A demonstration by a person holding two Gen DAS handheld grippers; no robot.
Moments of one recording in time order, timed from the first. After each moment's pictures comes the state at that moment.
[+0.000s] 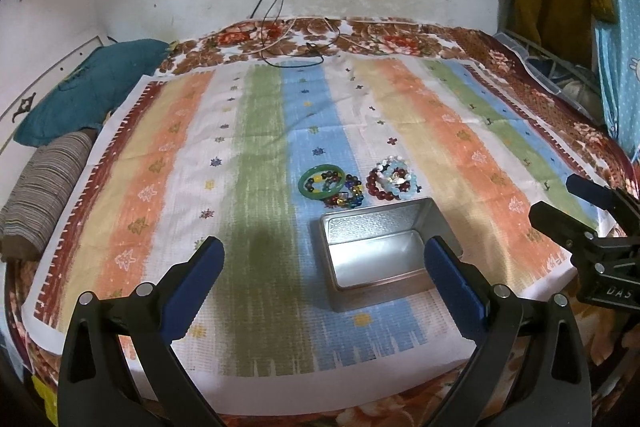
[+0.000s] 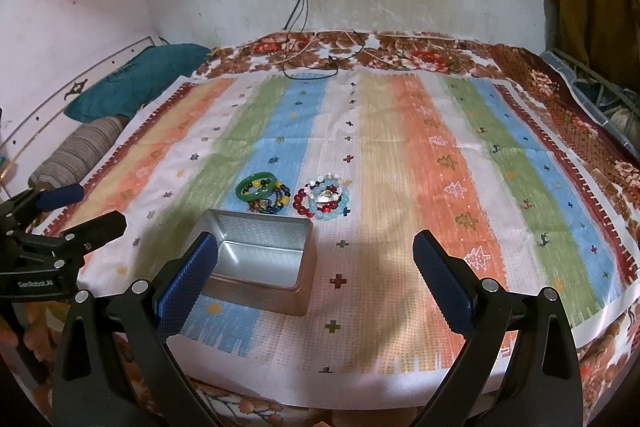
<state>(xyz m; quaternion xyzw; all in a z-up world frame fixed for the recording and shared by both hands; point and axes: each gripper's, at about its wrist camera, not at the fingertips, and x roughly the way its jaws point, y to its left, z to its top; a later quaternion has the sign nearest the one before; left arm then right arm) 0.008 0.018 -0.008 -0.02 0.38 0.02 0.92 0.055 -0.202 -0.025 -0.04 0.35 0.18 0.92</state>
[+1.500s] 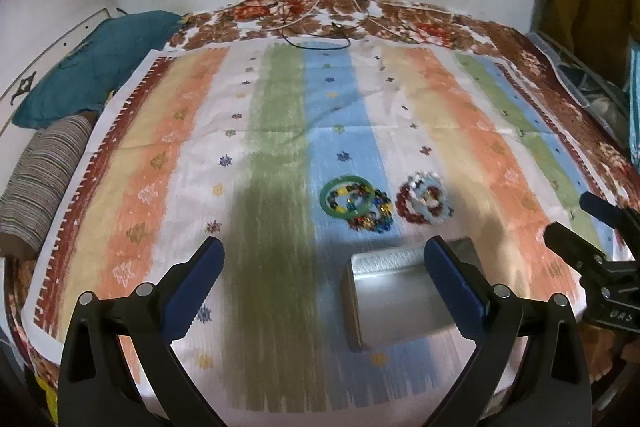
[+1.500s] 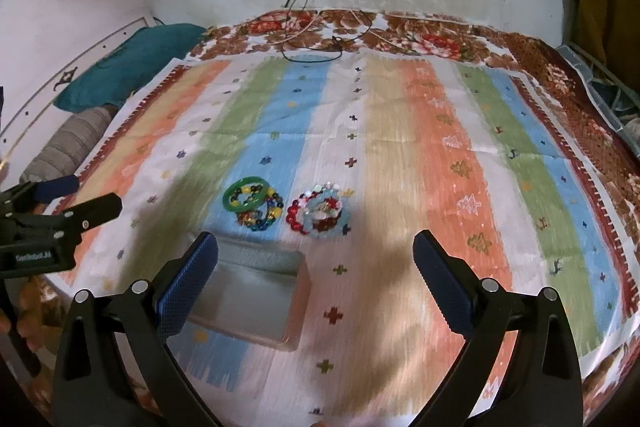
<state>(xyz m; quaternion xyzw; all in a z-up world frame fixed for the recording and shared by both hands) 0.085 0.051 -0.010 -0.05 0.43 0.06 0.90 0.127 -0.181 -0.022 -0.05 0.40 0.18 0.90</state>
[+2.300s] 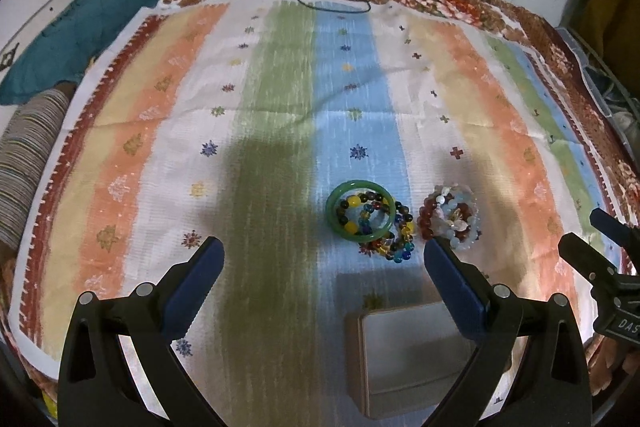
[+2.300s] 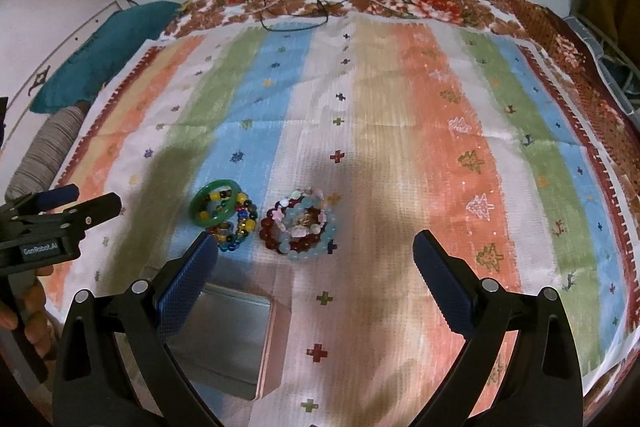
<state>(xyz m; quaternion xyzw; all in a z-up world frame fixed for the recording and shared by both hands) 0.165 0.069 -0.048 -0.09 0.50 0.06 0.86 0.204 -0.168 -0.048 -0.05 0.47 0.16 0.87</state>
